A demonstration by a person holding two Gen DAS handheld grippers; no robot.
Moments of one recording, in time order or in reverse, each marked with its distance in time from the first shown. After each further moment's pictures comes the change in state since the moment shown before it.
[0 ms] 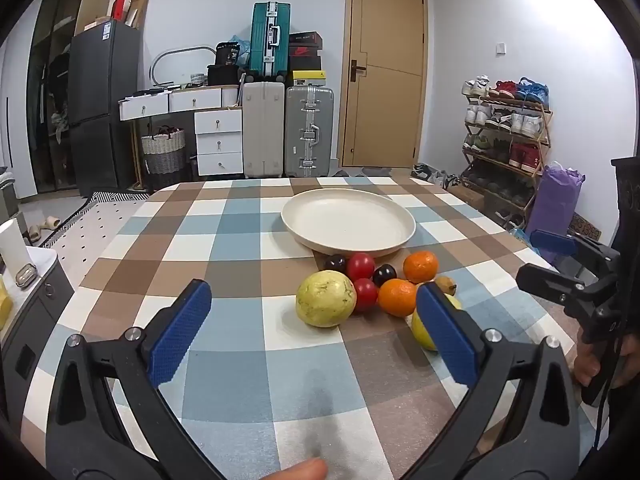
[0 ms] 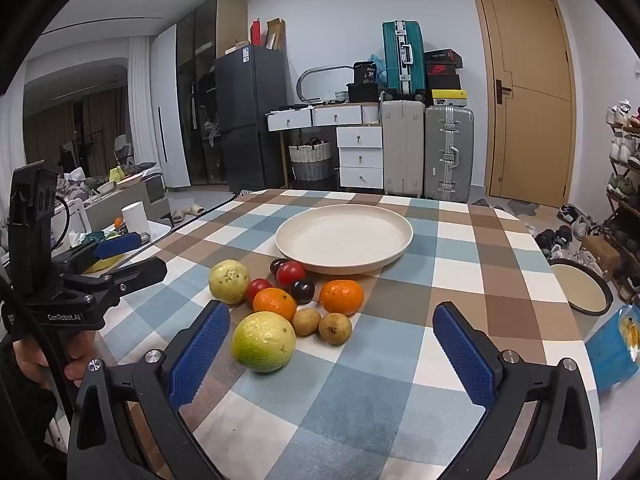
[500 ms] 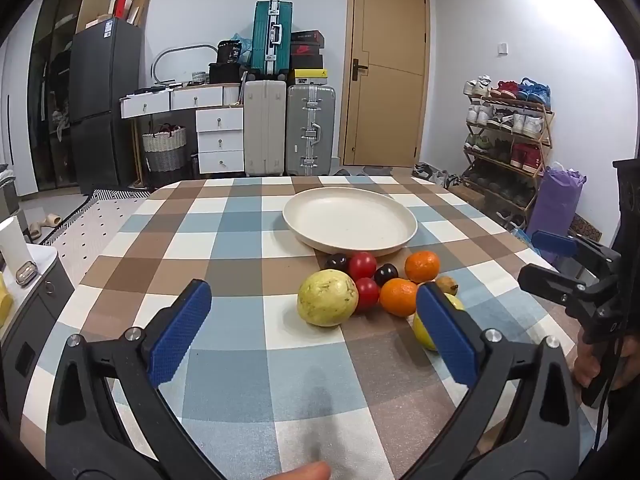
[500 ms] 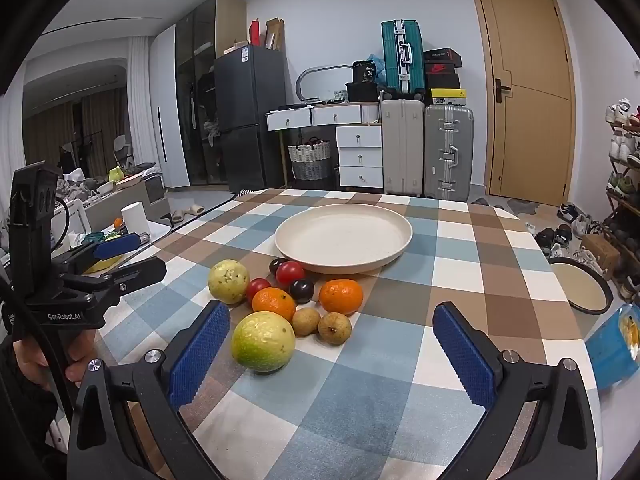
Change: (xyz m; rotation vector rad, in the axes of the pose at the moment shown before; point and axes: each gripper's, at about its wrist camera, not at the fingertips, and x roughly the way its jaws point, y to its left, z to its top) left arm 0.000 0.000 0.000 0.000 0.010 0.003; right arm 0.000 -0.001 0.000 0.000 0.012 -0.002
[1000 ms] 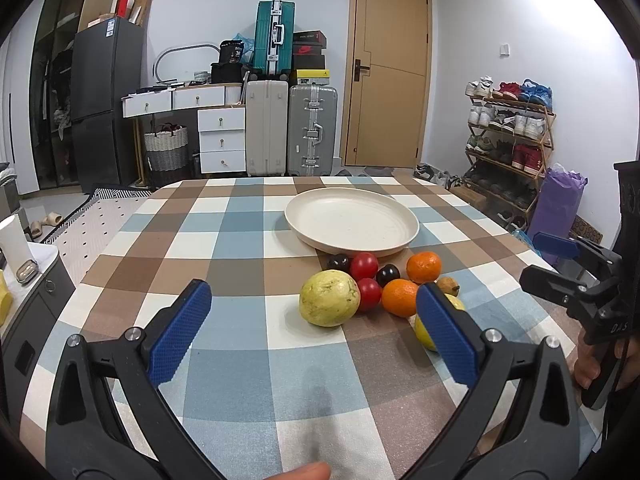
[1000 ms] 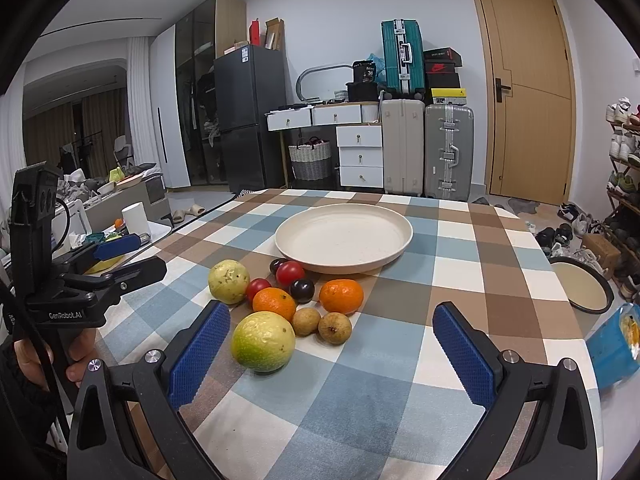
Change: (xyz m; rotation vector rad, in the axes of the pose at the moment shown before) left arm 0.000 0.000 0.000 -0.002 -0.001 -0.001; right arm 0.000 -0.001 0.000 0.002 0.002 0.002
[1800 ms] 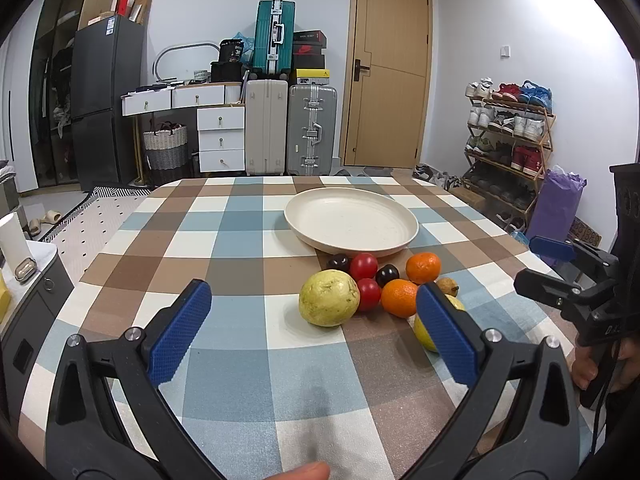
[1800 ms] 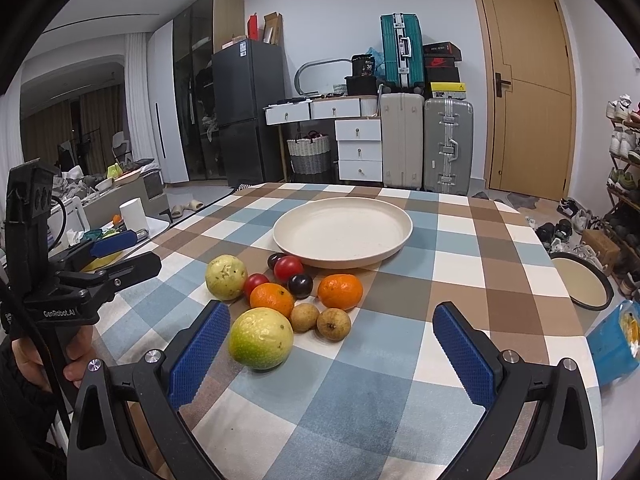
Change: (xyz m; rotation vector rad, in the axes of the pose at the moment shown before) left arm 0.000 0.003 -0.003 -0.003 0.002 -0.002; right arm 0.003 -0.002 -0.002 0.003 0.020 -0.003
